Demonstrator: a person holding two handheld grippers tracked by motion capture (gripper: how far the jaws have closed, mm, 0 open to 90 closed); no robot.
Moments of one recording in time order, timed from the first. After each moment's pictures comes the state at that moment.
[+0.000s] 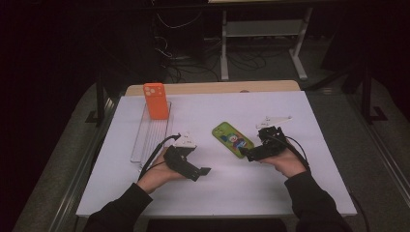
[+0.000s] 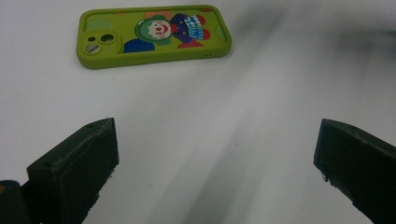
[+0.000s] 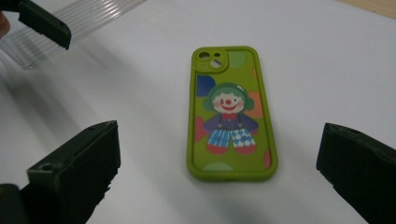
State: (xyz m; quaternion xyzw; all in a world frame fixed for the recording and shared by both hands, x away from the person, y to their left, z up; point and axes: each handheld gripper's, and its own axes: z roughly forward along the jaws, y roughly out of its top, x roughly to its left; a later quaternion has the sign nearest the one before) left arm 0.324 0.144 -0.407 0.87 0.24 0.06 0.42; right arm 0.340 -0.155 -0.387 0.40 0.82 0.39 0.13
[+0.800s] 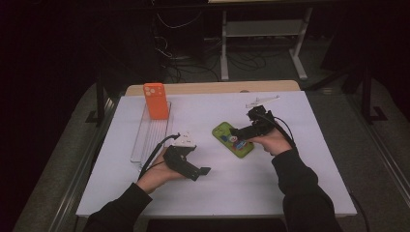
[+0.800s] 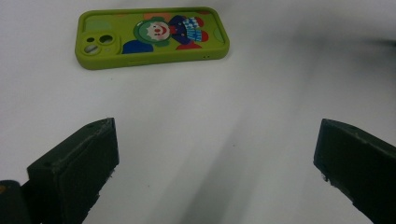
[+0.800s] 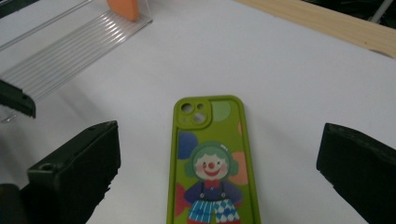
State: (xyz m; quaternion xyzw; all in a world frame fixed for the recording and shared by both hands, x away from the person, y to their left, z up) left arm 0.325 0.146 -0.406 0.88 0.24 0.06 0.42; right arm 0.393 -0.132 -0.370 0.42 0.81 0.40 0.12
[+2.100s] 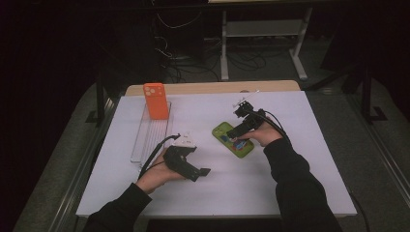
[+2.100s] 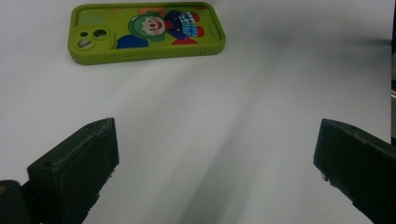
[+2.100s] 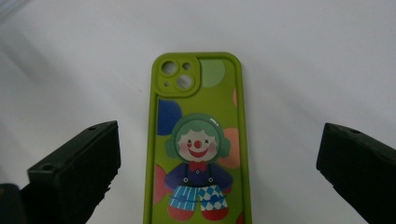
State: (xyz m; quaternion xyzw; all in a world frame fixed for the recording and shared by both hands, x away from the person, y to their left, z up) left arm 0.324 0.146 -0.406 0.88 0.24 0.04 0.41; right arm 0.425 -0.107 -0.381 0.42 0.86 0.26 0.10
